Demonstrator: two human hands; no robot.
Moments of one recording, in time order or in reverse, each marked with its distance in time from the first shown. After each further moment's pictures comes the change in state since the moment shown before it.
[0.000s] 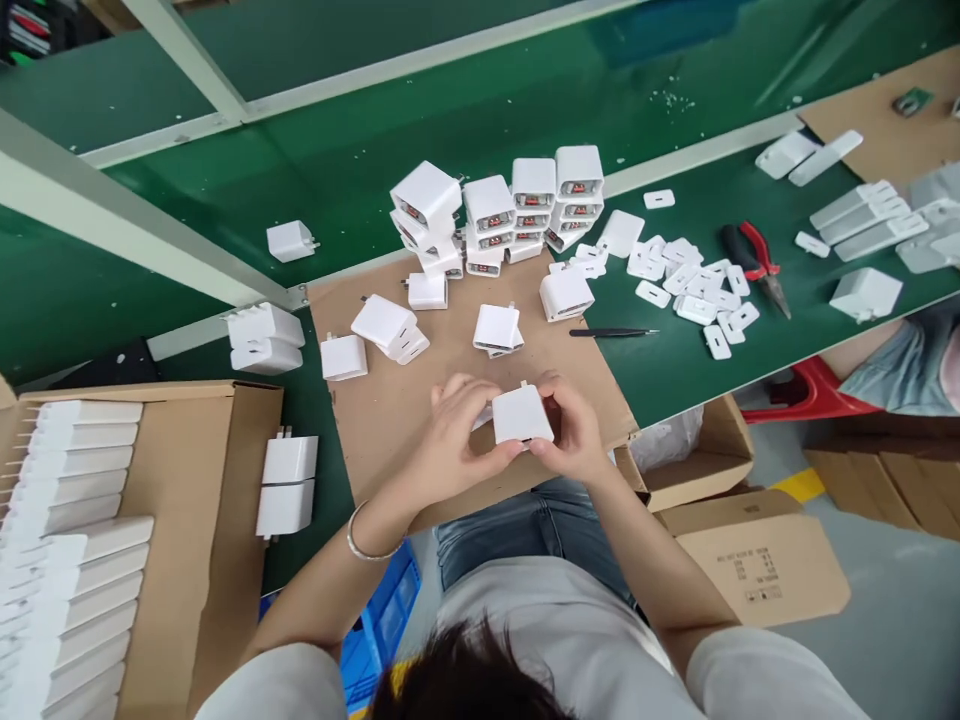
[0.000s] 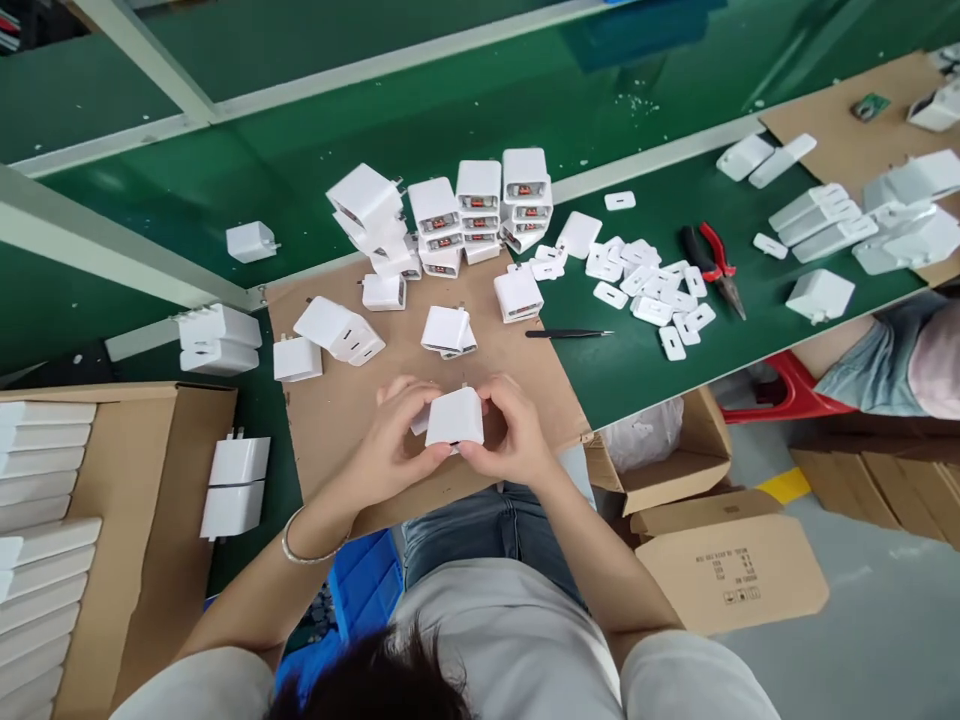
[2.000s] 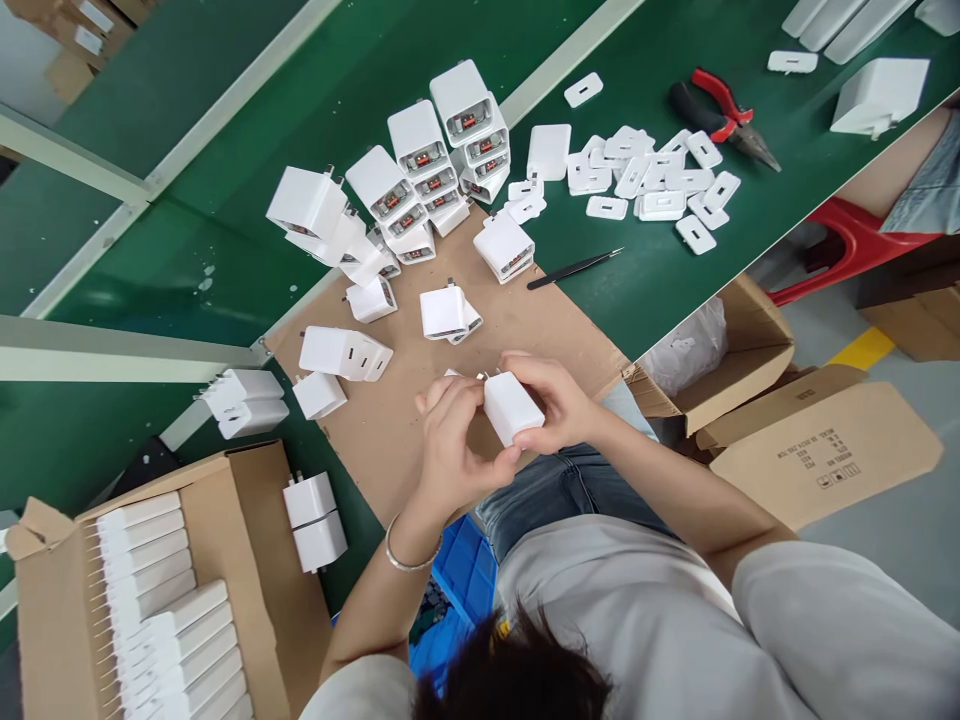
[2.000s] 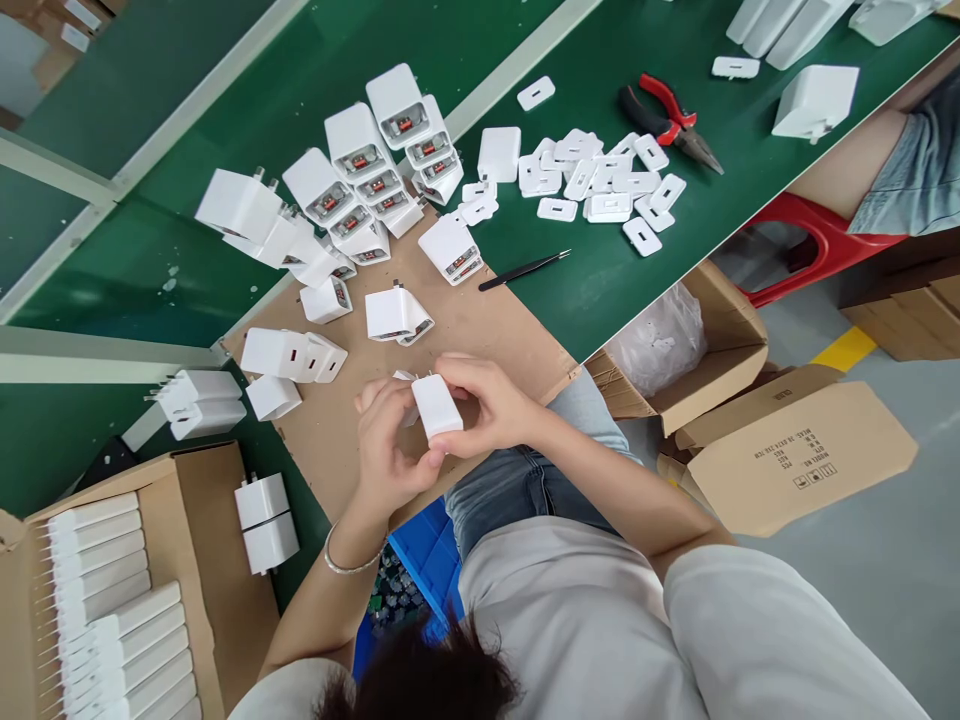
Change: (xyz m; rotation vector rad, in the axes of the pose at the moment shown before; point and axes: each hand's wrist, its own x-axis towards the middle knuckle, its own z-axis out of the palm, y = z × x) left_hand 0.007 0.008 0.024 0.189 0.170 0.247; right_hand 0.005 0.002 0.002 0.275 -0.006 -0.102
